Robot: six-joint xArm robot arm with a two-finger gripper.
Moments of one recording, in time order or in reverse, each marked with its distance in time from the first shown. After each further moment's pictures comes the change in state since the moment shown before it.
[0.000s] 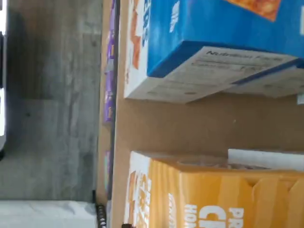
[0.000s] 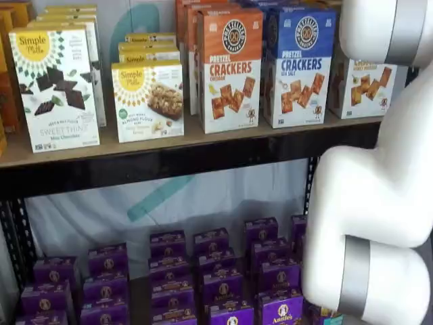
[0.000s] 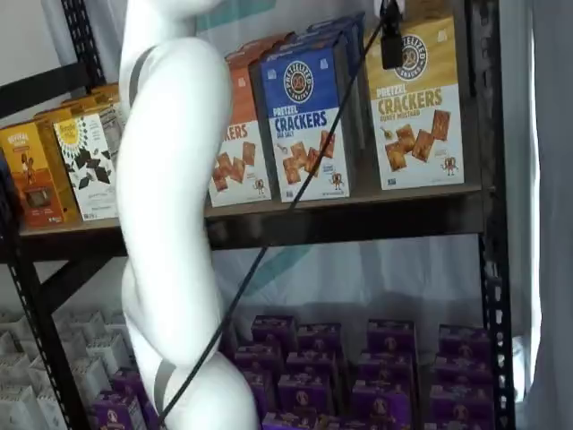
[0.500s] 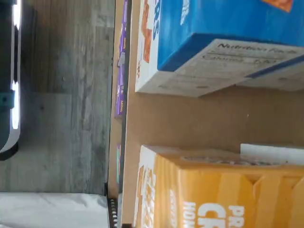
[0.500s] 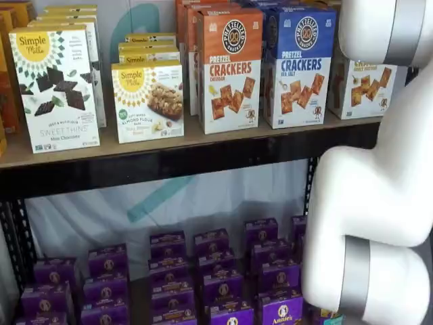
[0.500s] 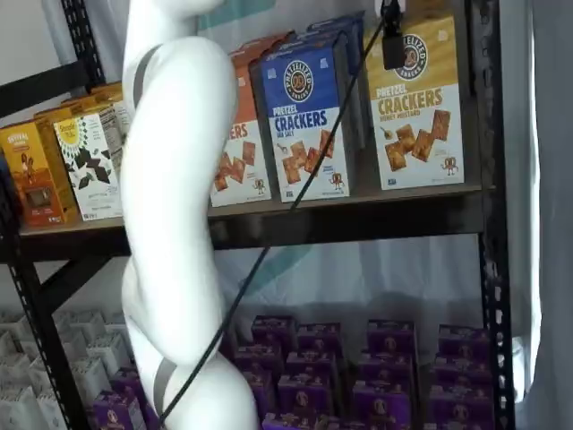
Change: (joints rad) arm 0.018 0.020 -0.027 -0.040 0.029 0.007
